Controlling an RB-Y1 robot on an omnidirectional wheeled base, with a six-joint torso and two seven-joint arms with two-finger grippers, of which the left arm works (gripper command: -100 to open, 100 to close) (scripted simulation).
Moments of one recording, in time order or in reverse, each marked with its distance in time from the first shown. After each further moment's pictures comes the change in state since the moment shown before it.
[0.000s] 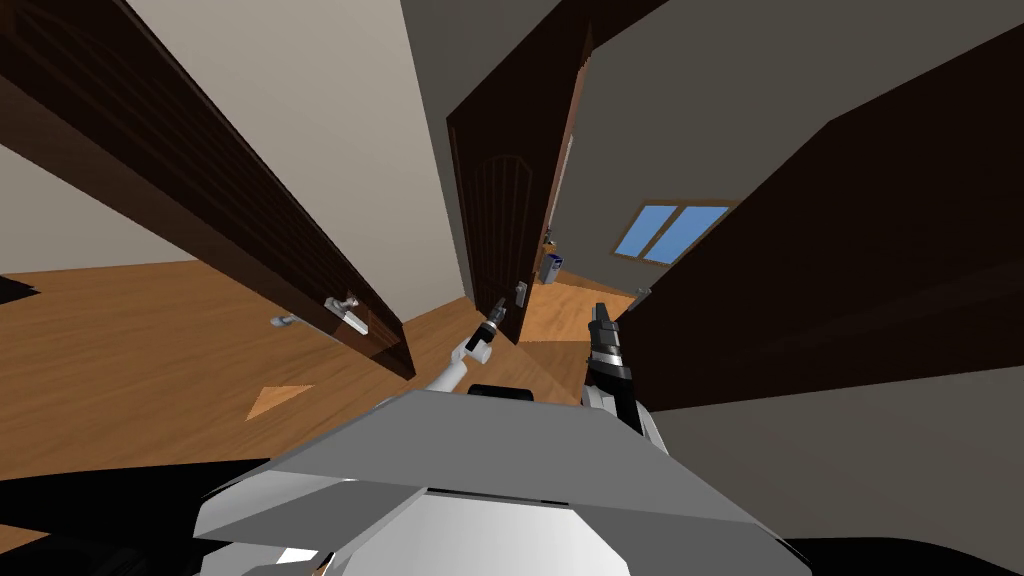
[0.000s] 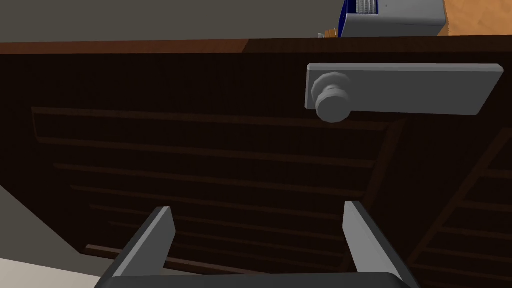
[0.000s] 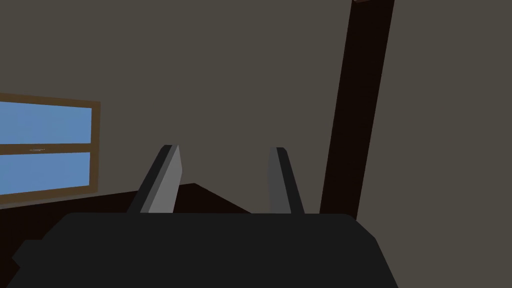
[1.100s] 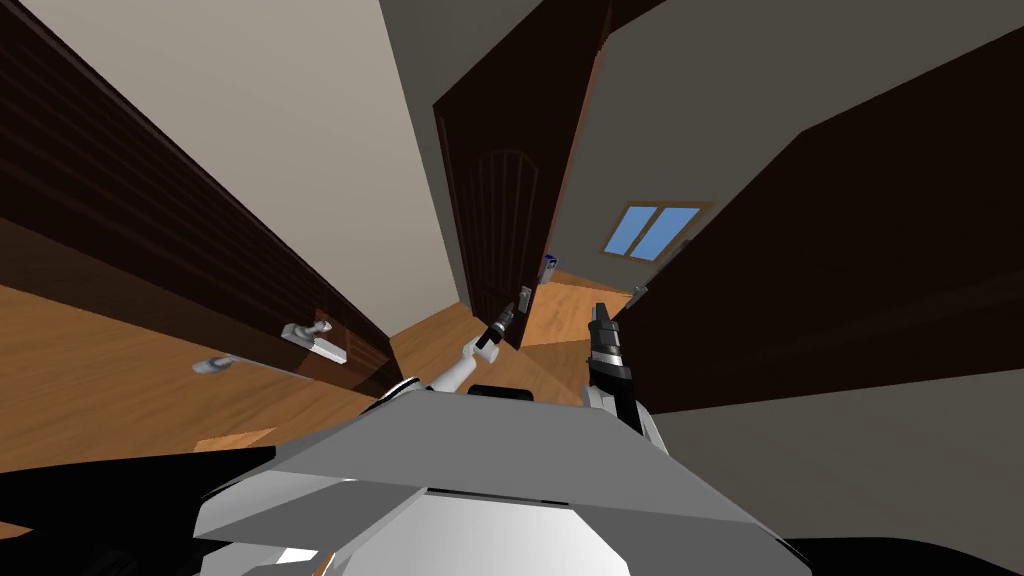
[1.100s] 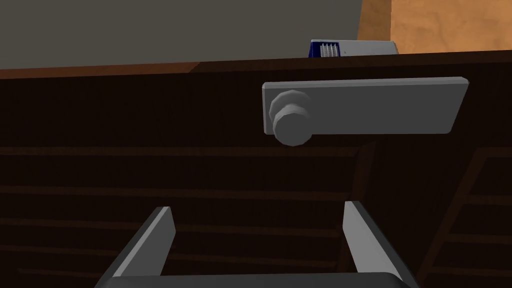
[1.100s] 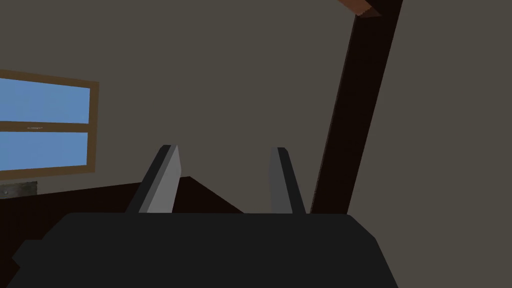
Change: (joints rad) arm -0.136 -0.046 -0.077 0.235 0.035 -0.008 -0.017
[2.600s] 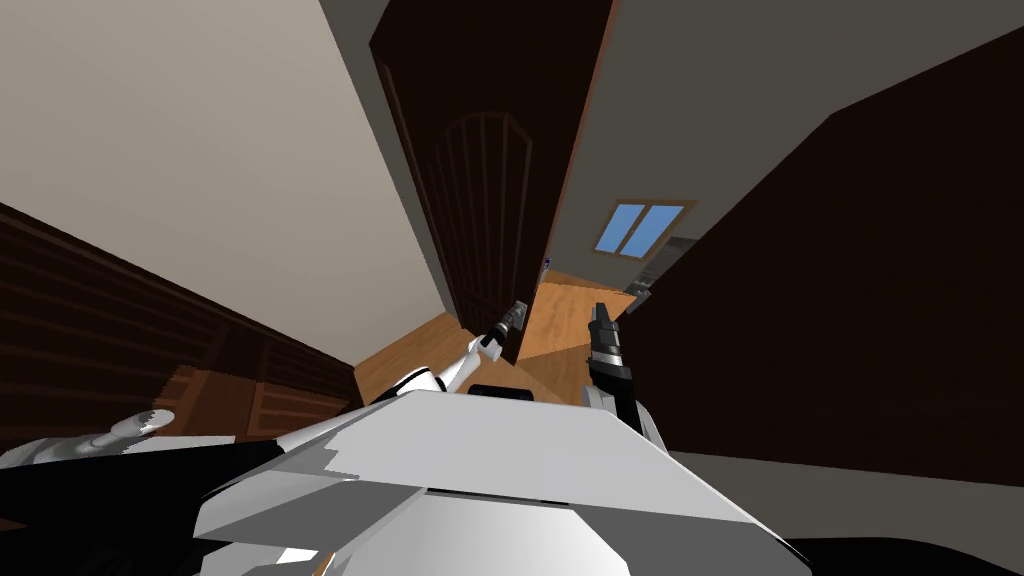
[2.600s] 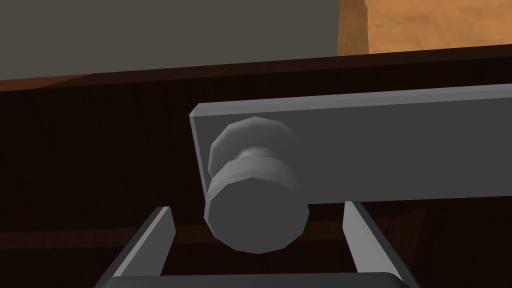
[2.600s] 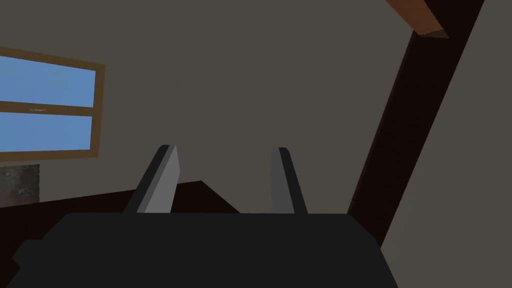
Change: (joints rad) arm -0.089 -0.032 -0.027 0.151 0.022 0.003 -0.013
